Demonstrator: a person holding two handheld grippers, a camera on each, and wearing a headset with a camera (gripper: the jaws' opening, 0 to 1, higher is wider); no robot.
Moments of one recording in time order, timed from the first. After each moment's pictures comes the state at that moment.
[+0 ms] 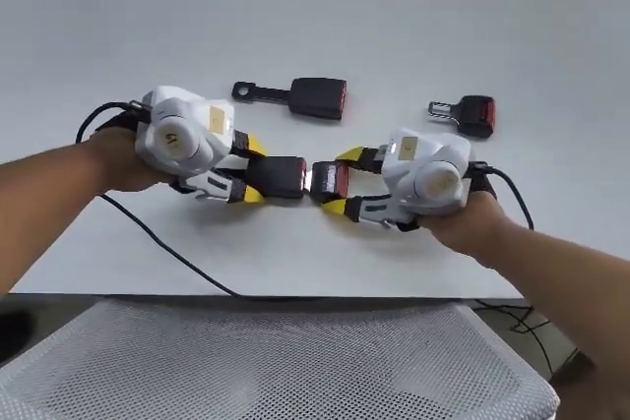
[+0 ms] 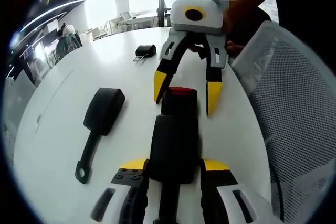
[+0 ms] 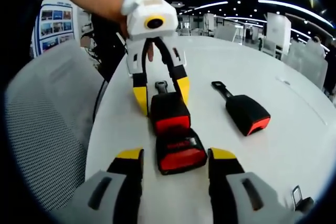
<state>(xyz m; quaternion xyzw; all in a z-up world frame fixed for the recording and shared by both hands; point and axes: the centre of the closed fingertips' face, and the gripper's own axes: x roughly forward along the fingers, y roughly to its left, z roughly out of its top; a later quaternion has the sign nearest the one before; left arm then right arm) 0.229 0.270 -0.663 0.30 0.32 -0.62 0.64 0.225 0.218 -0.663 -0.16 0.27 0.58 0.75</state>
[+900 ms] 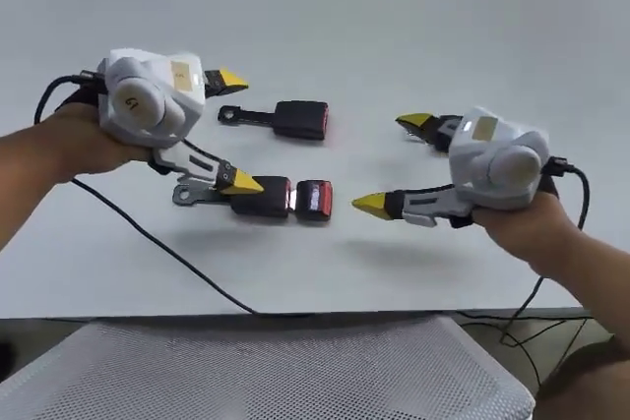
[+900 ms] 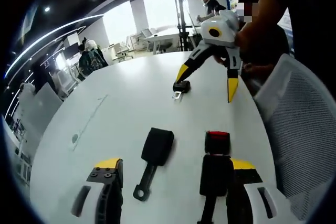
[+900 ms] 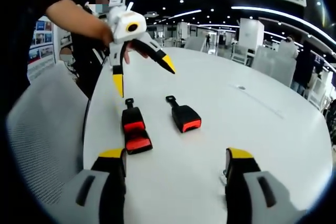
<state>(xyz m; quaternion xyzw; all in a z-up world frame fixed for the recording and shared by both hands) 0.298 0.260 -0.572 0.30 0.24 -0.57 0.72 0.270 0.116 -0.589 -0.15 0.24 0.49 0.83</state>
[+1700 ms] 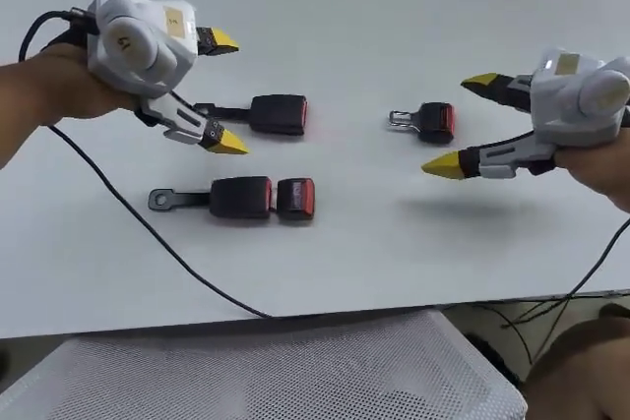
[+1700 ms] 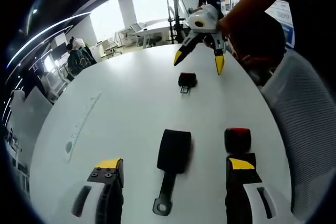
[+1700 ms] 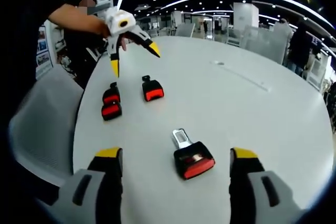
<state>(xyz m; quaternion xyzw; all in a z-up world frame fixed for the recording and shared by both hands) 0.344 0.240 -0.604 0.31 0.27 -0.60 0.68 0.310 0.026 -0.621 -0.14 0.30 0.48 0.81</state>
